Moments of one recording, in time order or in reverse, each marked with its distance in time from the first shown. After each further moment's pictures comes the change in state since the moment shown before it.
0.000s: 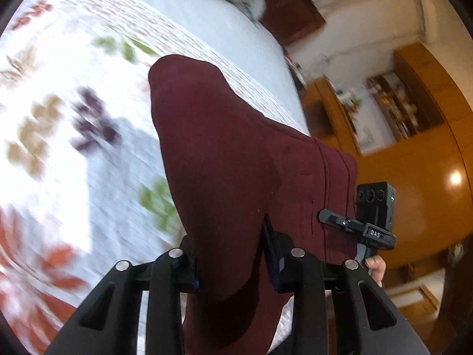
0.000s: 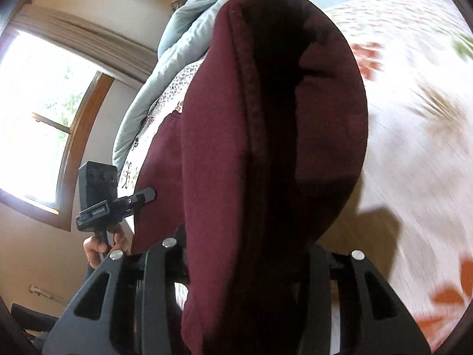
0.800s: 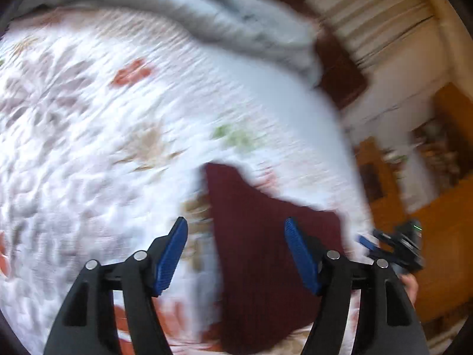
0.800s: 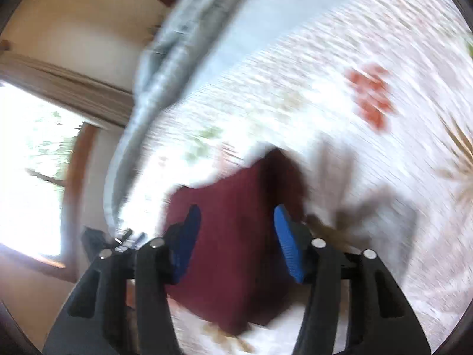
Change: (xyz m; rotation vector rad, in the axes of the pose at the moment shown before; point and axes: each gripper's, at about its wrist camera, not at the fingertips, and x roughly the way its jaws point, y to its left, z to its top) left arm -0.089 0.074 0.017 -0.031 -0.320 0.166; right arm 0.006 -0.047 0.077 0.144 -0.162 0.046
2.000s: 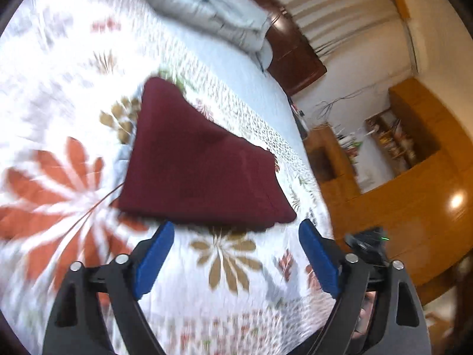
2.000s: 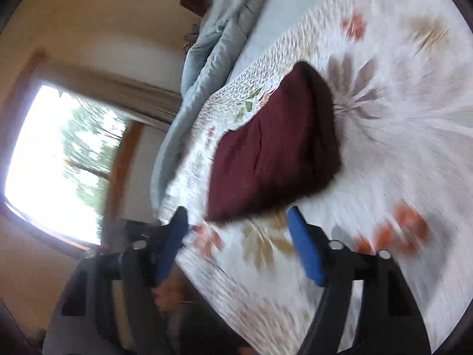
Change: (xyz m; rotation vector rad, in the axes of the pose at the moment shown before) left arm -0.062 -0.046 -0.134 0.031 0.036 -0.111; right arm -0.079 0.030 -0.195 0.000 -0.074 0.129
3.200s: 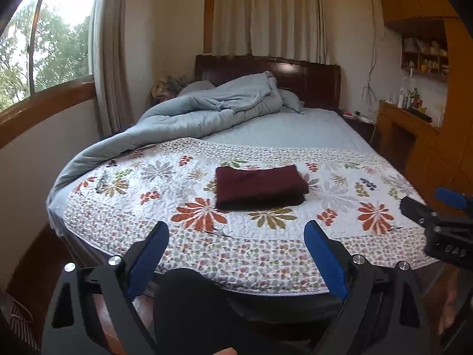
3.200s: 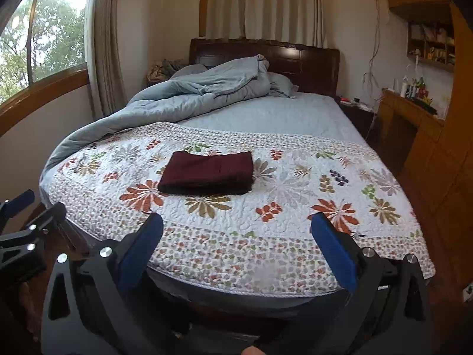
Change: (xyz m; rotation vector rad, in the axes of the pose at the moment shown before) left arm -0.226 -0.256 -0.207 0.507 -0.338 0.621; right arm -0.128 0.267 -0.267 -0.595 -0.398 -0.787
